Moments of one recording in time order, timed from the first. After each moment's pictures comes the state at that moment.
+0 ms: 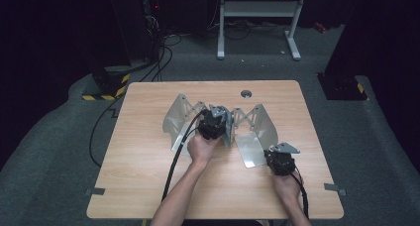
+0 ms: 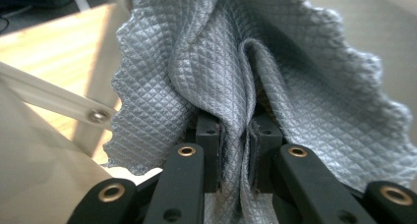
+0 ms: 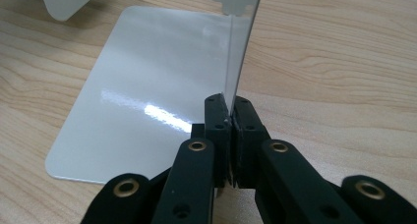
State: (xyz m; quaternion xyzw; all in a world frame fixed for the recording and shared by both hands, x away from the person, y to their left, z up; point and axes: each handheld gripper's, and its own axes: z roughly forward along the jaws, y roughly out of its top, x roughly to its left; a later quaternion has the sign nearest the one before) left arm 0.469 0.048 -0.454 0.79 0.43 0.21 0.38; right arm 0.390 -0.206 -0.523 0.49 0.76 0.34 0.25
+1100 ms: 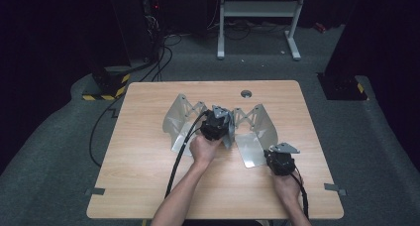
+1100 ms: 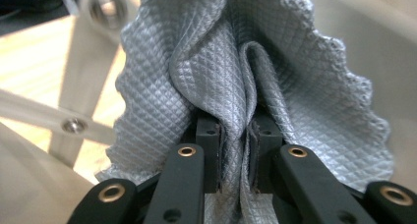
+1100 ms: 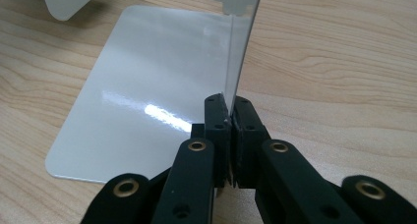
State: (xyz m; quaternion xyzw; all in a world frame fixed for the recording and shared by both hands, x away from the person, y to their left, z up) left arm 0.465 0.044 -0.446 0.79 0.42 0.21 0.40; right arm 0.389 -0.205 -0.523 0.49 0.76 0.34 0.25
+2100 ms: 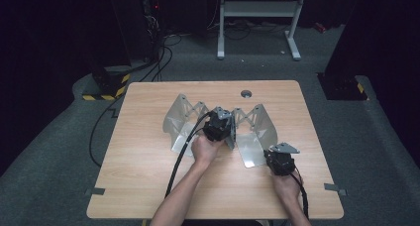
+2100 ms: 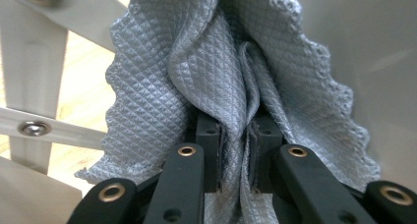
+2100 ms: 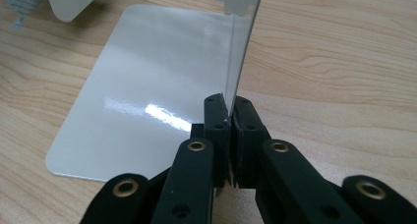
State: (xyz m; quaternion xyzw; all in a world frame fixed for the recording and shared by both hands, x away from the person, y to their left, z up) left arm 0.469 0.037 -0.459 0.81 0.40 0.19 0.38; right arm 0.389 -0.205 -0.523 0.48 0.77 0.34 0.25
